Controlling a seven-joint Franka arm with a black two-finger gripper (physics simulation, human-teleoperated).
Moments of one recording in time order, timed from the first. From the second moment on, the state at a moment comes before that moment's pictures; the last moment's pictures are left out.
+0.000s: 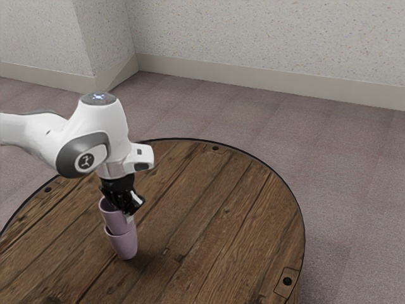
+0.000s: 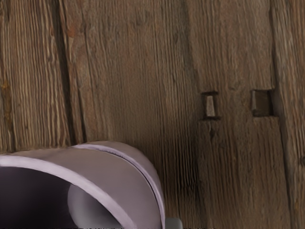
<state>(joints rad) -0.15 -0.22 0.00 -2.45 0.08 2.21 -0.11</state>
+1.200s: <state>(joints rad) -0.15 -0.11 0.00 -1.92 0.03 1.89 -0.08</state>
